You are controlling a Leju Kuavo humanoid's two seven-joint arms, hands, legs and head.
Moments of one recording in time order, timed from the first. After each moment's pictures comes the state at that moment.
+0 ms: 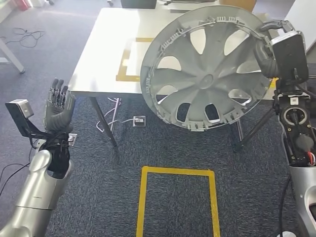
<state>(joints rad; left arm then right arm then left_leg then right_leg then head) -0.43 0.08 -0.25 -1.39 0.12 0.09 -0.58 -0.78 -0.25 0.29 -1.16 0.34 -0.17 -0.36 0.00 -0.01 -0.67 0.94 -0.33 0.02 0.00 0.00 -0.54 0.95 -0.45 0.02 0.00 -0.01</state>
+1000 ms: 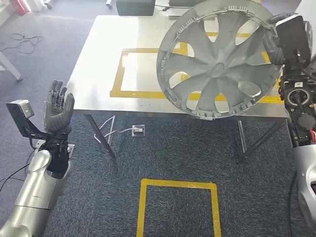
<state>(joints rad) -0.43 0.09 -0.24 -1.36 0.12 0.09 -0.58 -0.93 -0.25 0.28 -0.87 0.36 -0.19 -0.40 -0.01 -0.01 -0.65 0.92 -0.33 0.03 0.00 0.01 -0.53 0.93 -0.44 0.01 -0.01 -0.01</state>
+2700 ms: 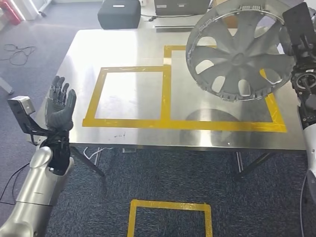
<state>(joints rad) -0.45 0.08 -0.24 -1.34 0.12 0.07 -0.59 -1.12 -0.23 0.30 -0.50 0.46 -0.24 -0.40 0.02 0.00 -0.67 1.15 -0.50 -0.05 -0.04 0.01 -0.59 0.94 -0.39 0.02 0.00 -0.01</state>
